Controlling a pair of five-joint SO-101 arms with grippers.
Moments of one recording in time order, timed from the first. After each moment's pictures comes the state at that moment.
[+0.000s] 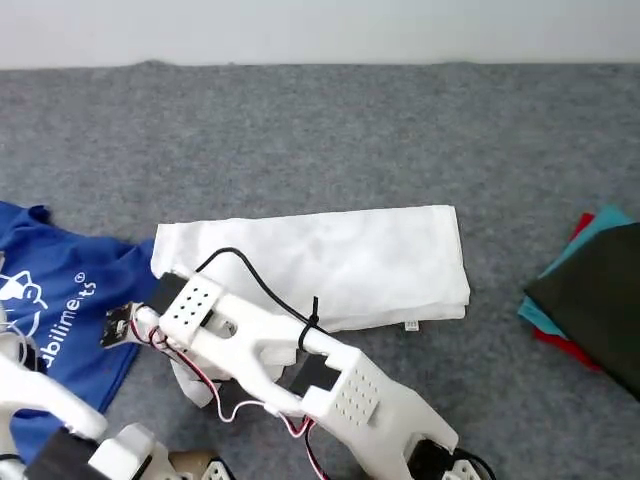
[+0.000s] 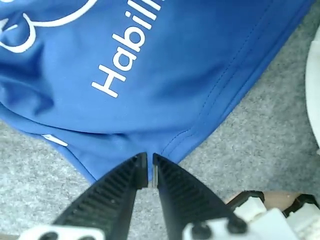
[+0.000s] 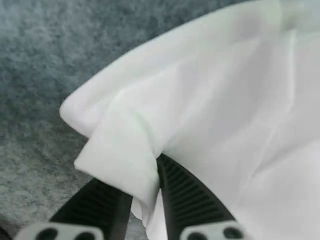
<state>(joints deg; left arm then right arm) -62.6 -14.1 31.6 88.9 -37.7 -63.0 43.9 -28.5 92.4 29.1</state>
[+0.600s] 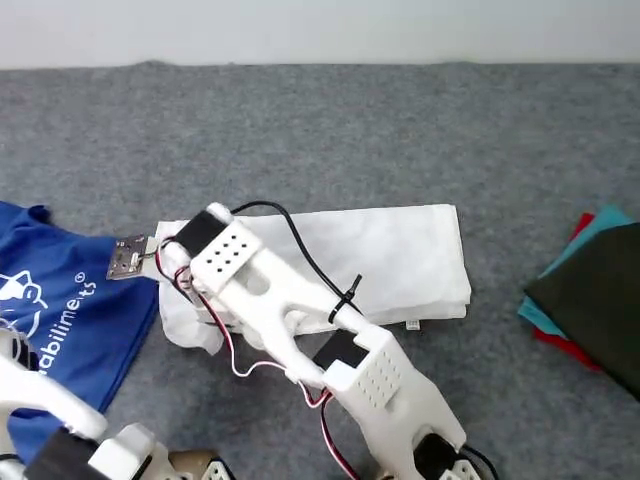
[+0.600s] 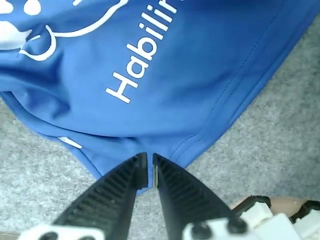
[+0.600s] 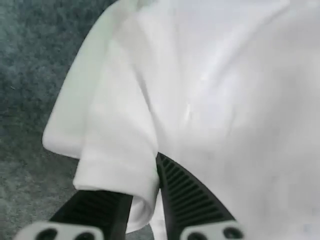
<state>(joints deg) -62.6 -14.1 29.1 88.9 -37.7 -53.5 40.4 -37.5 93.9 34.9</state>
